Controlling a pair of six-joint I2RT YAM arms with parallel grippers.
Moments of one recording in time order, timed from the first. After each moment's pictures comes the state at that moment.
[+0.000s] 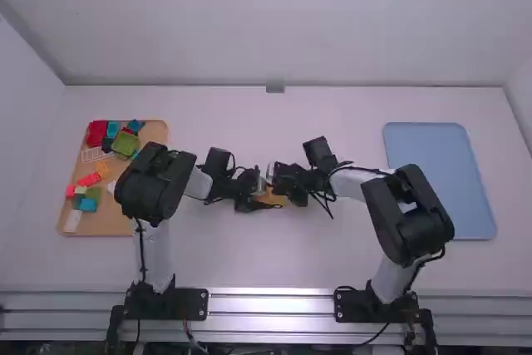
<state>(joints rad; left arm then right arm) -0.25 2.09 0.76 0.33 1.02 0.99 0.43 1.84 0.84 -0.12 -0.70 -0.90</state>
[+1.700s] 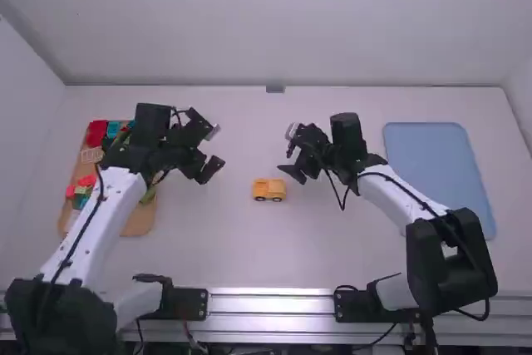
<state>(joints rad) -0.06 1.23 1.06 -0.74 0.33 0.46 0.32 1.54 0.86 -0.03 -0.64 -0.64</state>
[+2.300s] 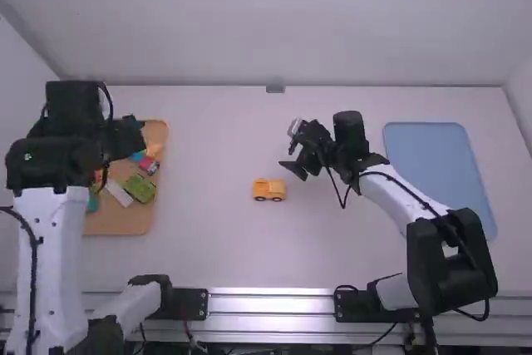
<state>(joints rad) 0.15 1.18 1.57 -1.29 -0.26 -0.28 0.30 1.54 0.86 0.00 -0.64 -0.64</state>
